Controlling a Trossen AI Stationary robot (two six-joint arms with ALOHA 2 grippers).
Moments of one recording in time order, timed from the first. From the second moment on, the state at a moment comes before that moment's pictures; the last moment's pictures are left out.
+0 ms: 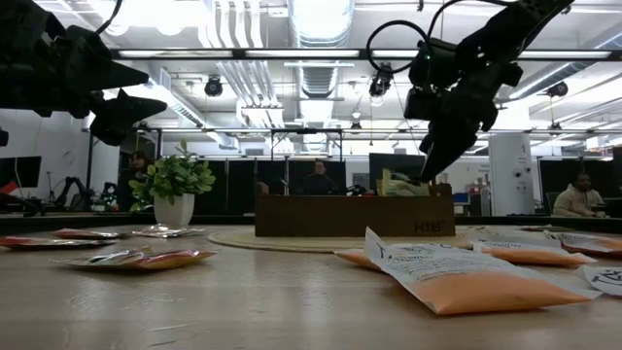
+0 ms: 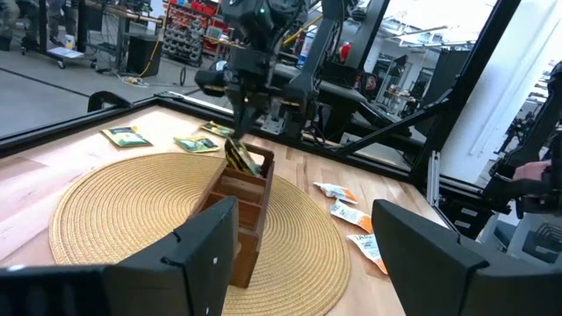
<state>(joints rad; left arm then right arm) 0.05 0.08 0.01 0.02 -0.01 -0.30 -0.44 1.37 0.77 -0.44 -0.29 -0.18</state>
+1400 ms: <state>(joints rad) 0.05 0.08 0.01 0.02 -0.01 -0.30 -0.42 1.34 0.84 -0.59 -0.43 -0.21</state>
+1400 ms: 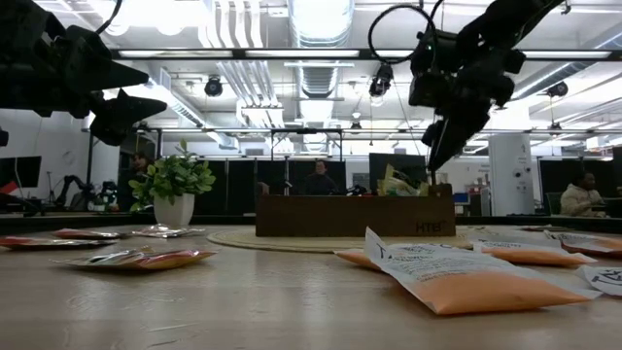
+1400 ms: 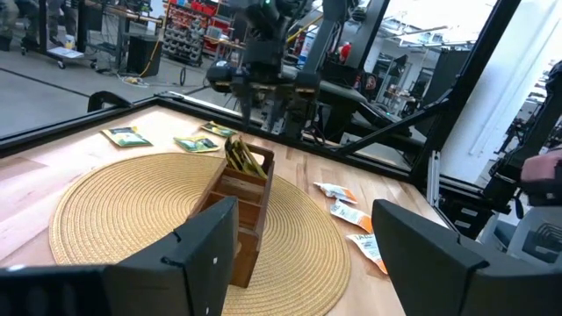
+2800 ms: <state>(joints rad) 0.05 0.08 0.01 0.02 -0.01 -0.30 -0.31 1.65 1.11 -0.60 -0.44 -0.21</state>
